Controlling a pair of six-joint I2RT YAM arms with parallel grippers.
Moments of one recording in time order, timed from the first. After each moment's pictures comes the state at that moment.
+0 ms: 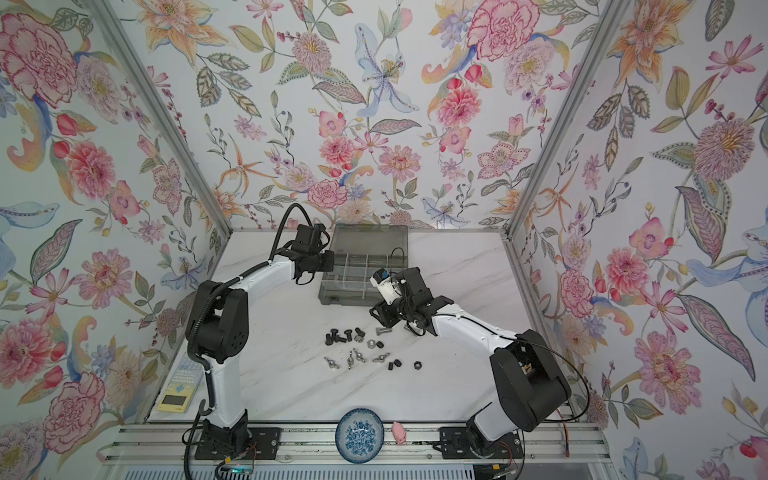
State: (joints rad) left arm -0.36 2.07 1.59 -0.35 0.01 -0.22; right arm 0.59 1.52 0.94 -0.19 -0.32 0.00
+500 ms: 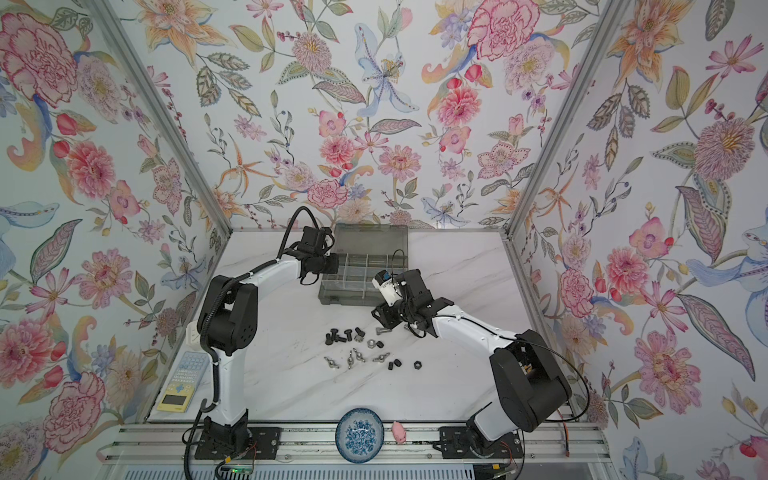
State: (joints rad) left arm -0.36 2.13 1.62 -0.35 0.06 -0.21; right arm 0.59 1.52 0.92 -0.19 -0.30 0.02
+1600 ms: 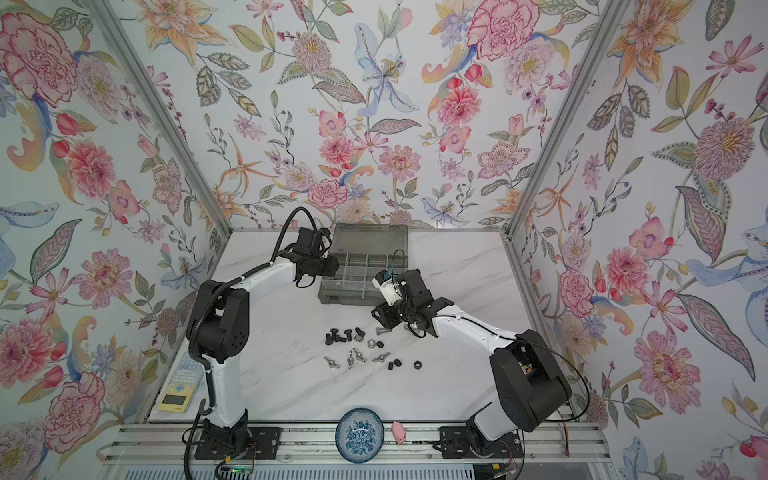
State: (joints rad) left arm -0.36 2.02 1.54 -0.36 0.08 -0.17; right arm 0.59 1.52 0.92 -0.19 -0.29 0.02
